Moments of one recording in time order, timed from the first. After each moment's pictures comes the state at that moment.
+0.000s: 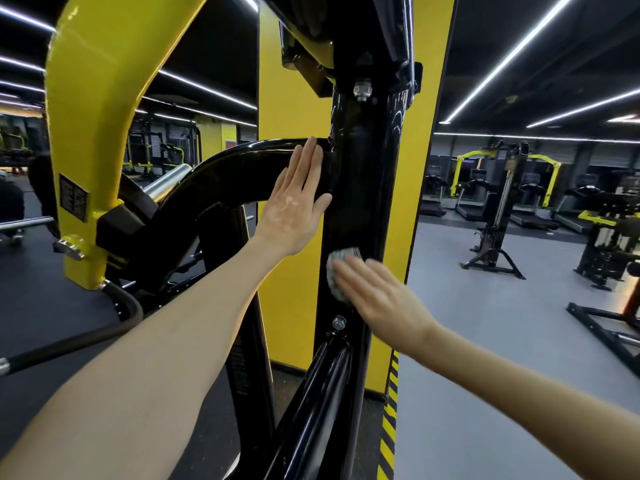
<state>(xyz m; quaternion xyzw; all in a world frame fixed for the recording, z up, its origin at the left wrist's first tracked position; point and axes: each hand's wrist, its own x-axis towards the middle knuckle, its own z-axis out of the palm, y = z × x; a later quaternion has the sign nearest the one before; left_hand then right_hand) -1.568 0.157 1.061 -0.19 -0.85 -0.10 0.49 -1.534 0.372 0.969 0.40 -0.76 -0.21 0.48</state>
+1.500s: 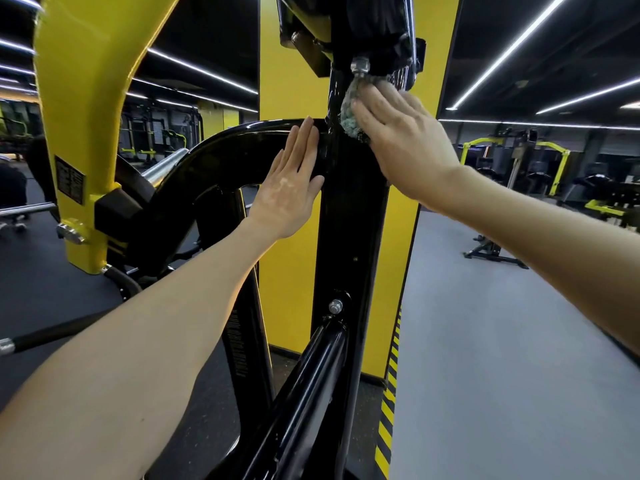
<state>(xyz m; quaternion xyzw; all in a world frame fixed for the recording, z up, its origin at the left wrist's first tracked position) -1.565 0.155 1.062 -0.21 -0.84 -0.10 0.48 -1.537 0.362 1.147 0.30 -0.76 -0.18 0.55</state>
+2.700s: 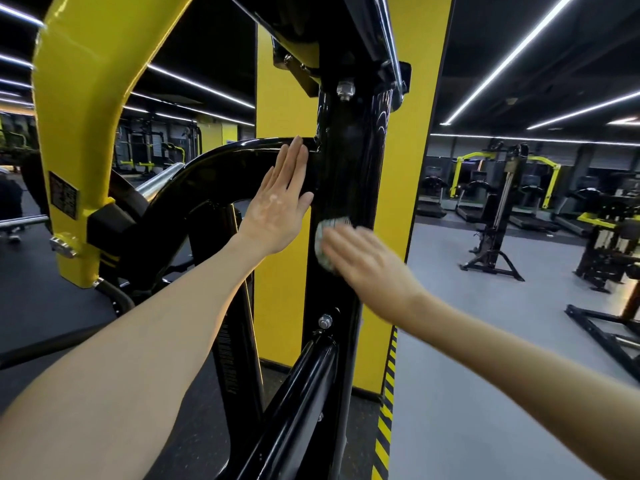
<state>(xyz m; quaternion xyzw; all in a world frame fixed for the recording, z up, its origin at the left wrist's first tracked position) -1.568 0.153 1.060 -0.20 -0.85 -0.10 0.48 -1.531 0.367 1.017 0.42 -0.75 -0.16 0.49</state>
